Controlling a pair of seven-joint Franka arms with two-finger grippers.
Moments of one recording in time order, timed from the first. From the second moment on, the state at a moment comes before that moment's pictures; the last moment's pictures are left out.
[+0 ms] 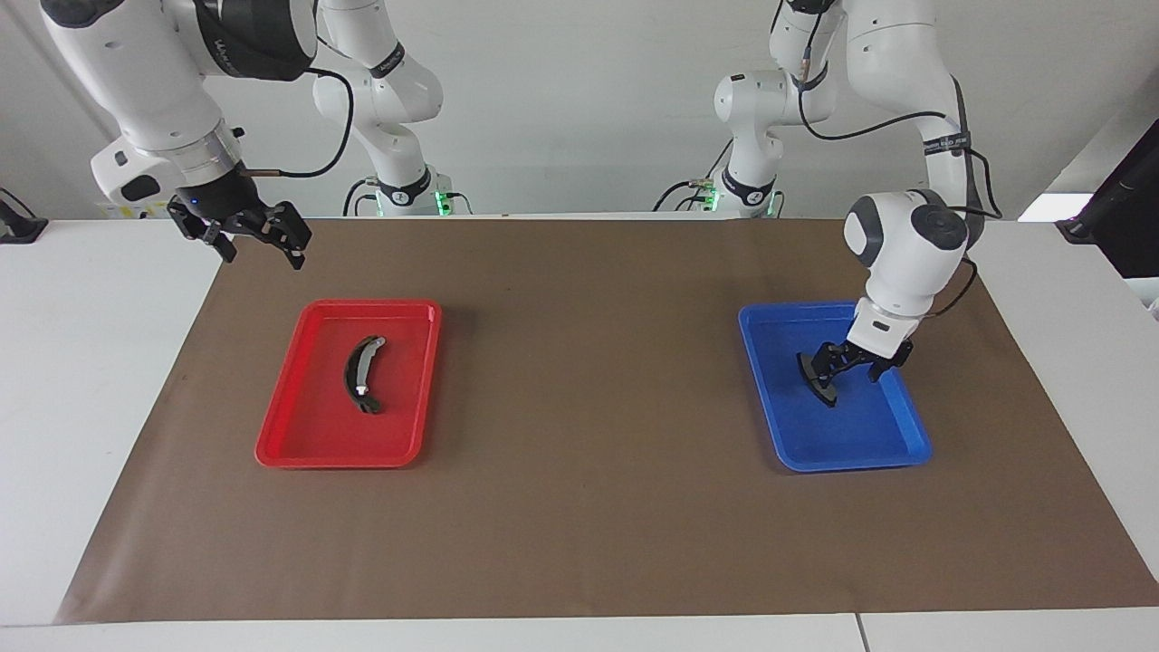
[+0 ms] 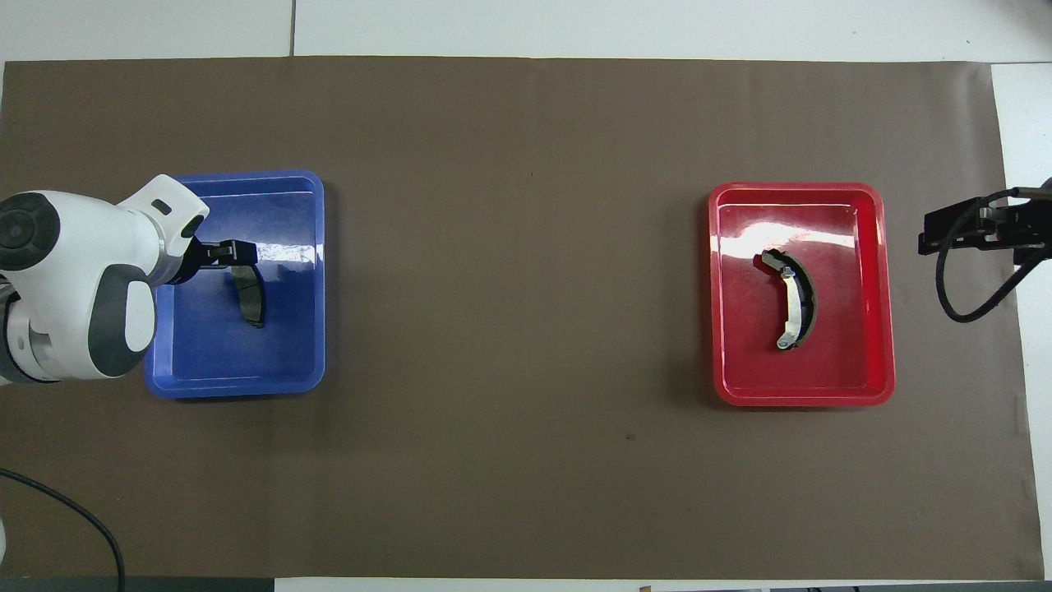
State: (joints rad) left arm -0.05 0.19 0.00 -2.14 0.02 2.44 -0.10; right arm 0.03 -0.04 -0.08 -1.70 -0.02 1.66 0.10
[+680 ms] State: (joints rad) left arm -0.08 0.19 0.00 -2.21 0.02 2.45 -0.16; right arm 0.03 0.00 -0.08 -2.15 0.04 2.22 -0.06
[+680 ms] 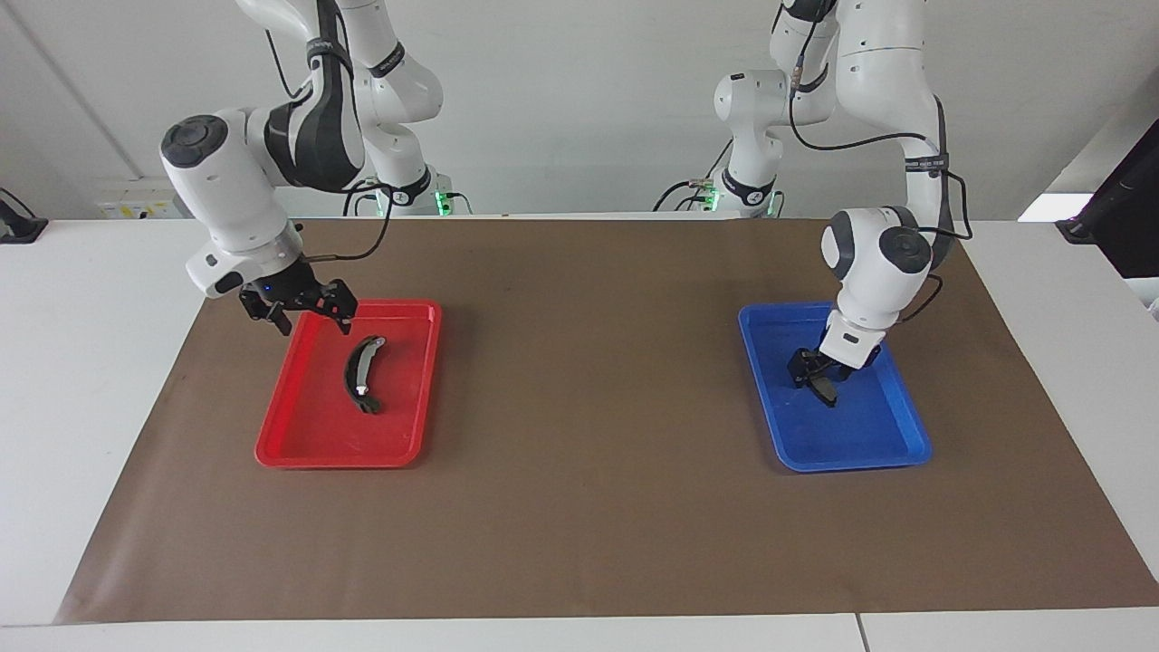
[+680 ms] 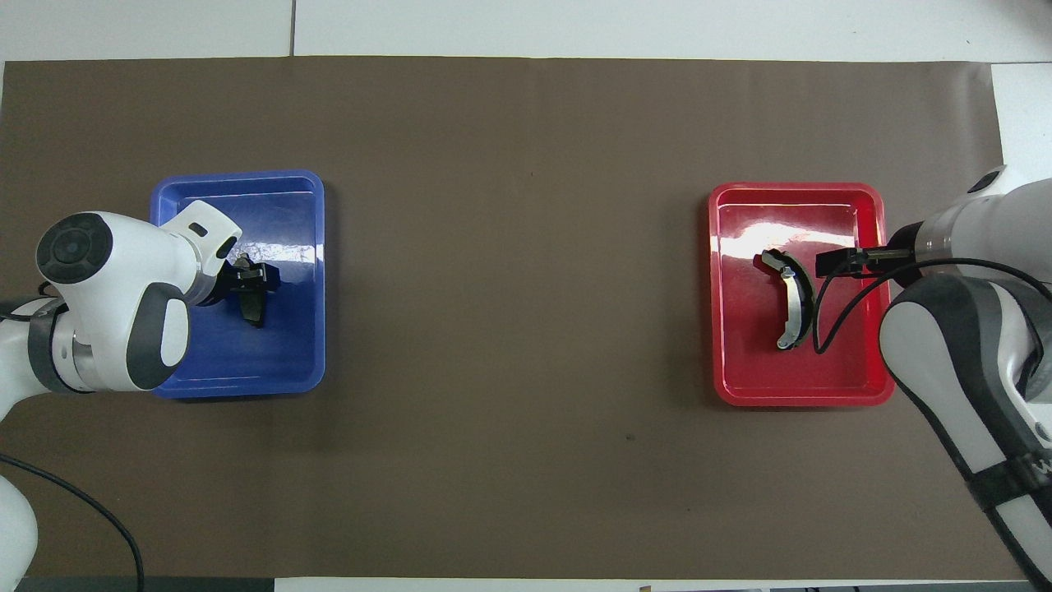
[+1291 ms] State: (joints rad) left arm -0.15 0.06 0.00 -2.09 0.02 2.21 -0.17; right arm 0.04 0.10 -0.06 -2.29 0.08 2.45 -0.12
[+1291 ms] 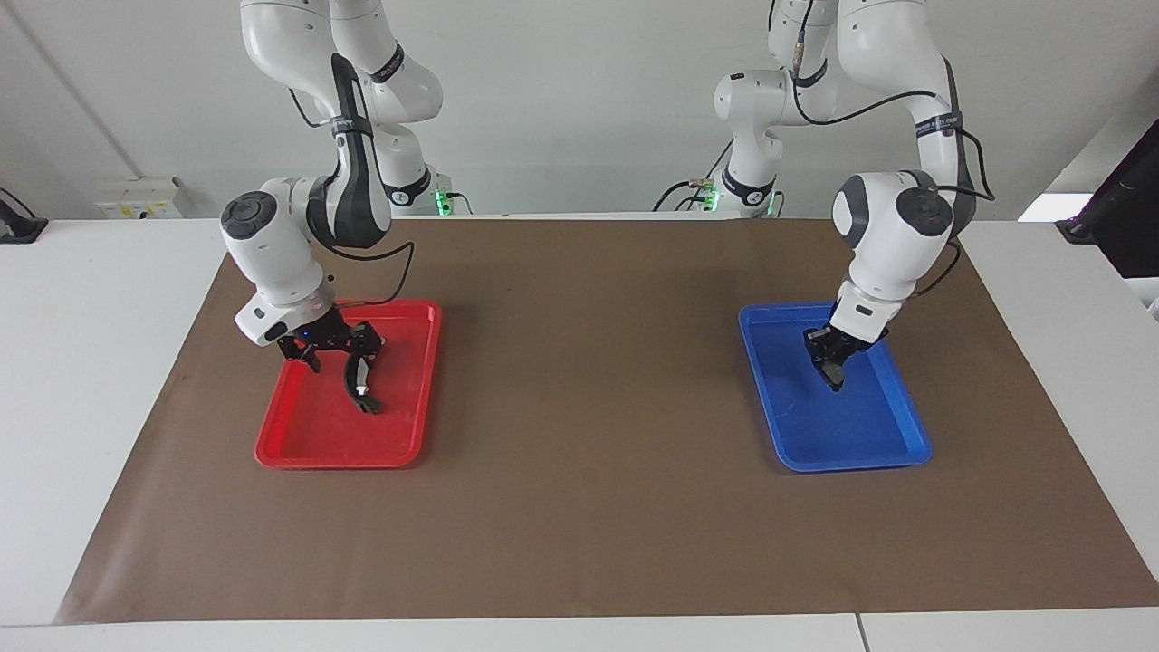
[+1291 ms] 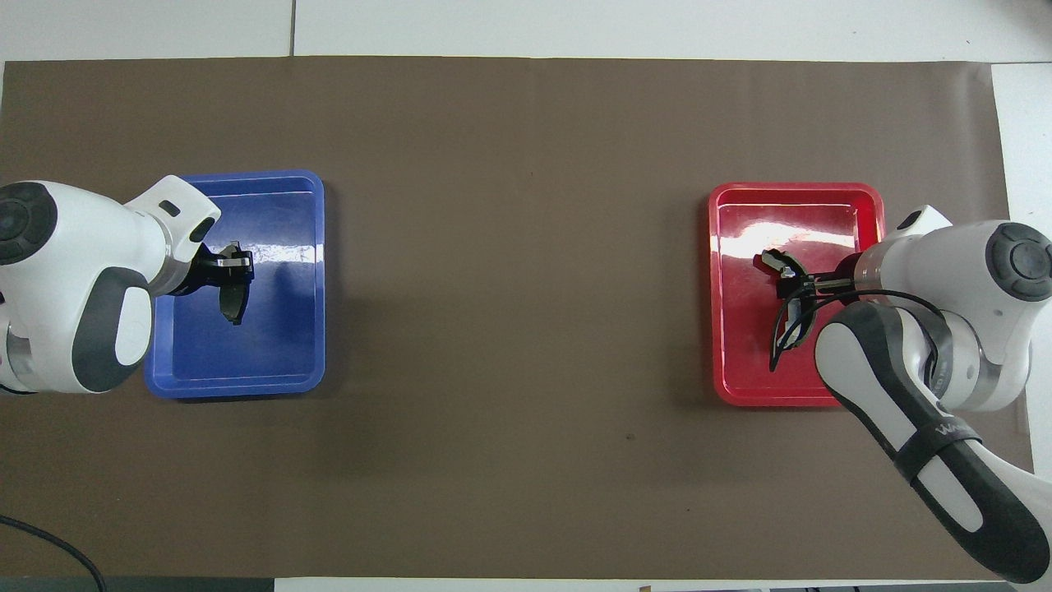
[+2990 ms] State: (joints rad) left arm -0.61 0.34 0.01 -1.73 0.03 2.11 -0.54; right arm 0.04 0.15 0.00 -2.13 0.11 2.32 -0.02
